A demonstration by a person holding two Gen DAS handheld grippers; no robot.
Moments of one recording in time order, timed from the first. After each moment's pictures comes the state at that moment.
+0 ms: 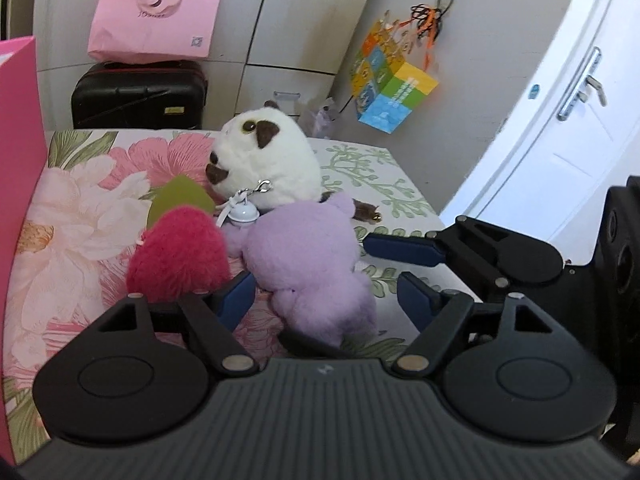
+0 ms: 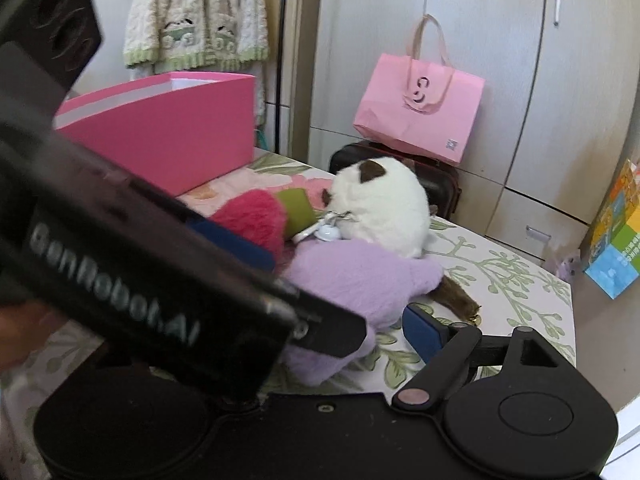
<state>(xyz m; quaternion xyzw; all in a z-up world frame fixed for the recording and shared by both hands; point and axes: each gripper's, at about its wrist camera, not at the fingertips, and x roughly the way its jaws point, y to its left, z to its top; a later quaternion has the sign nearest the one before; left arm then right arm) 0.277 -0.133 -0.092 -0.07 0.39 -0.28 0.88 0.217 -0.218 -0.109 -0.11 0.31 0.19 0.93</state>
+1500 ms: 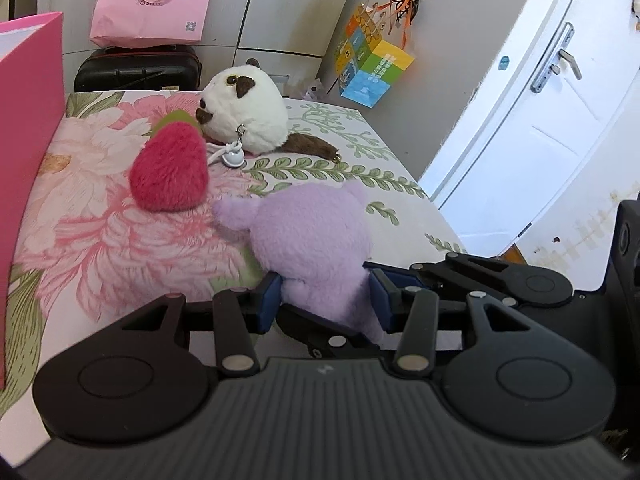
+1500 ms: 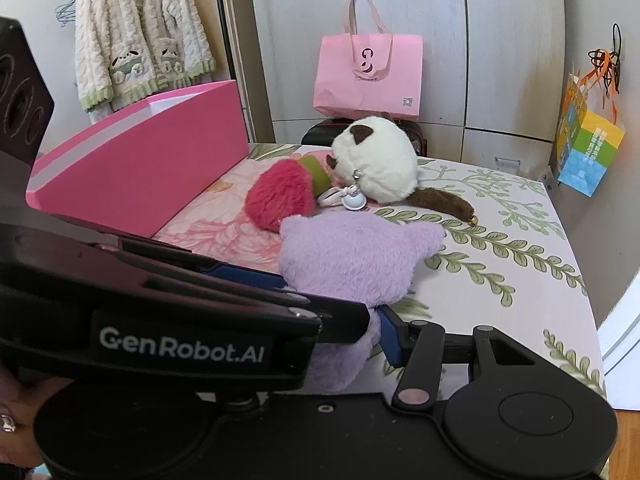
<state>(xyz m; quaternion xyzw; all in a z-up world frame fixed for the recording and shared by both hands) 0.196 -0.122 -0.087 -0.06 0.40 -0.29 0.87 0.137 -0.199 -0.103 0.01 0.34 0.12 0.93</state>
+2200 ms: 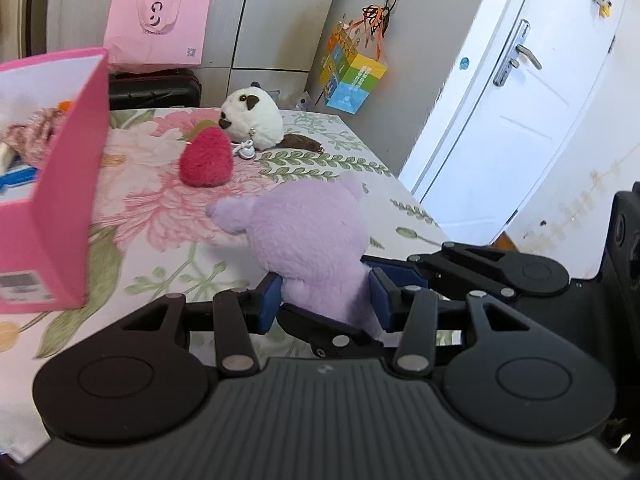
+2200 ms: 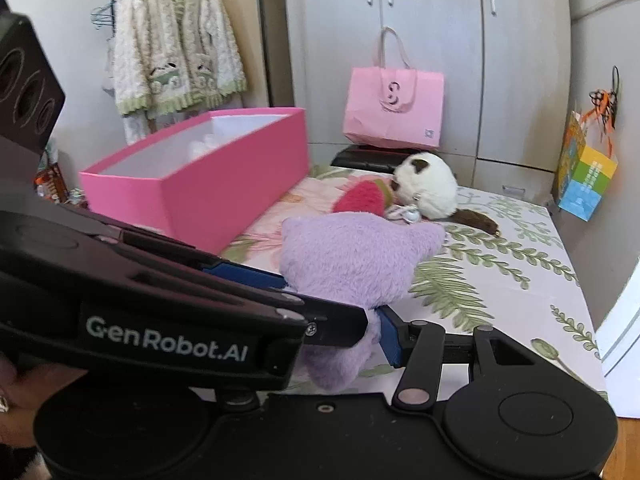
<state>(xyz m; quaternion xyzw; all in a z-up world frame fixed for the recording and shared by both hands) 0.107 -0.065 -0.043 -0.03 0.37 -0.30 0.88 0.049 -0.140 -0.064 -0.01 0.30 0.14 0.94</state>
